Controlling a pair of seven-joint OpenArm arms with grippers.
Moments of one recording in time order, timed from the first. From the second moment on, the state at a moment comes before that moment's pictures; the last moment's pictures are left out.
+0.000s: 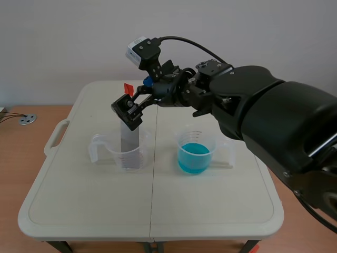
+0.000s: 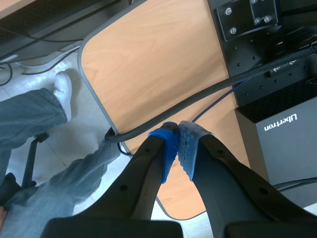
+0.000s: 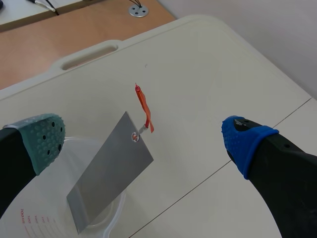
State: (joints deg) left arm 69.9 -30.2 -9.7 102.8 -15.5 -21.0 17.1; right arm 37.3 -0.7 -35.9 40.8 6.6 29.4 2.2
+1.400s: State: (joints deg) left arm 69.8 -30.2 -9.7 102.8 -15.5 -21.0 16.7; right arm 39.4 -3.5 -35.9 36.1 3.5 26.6 6.3
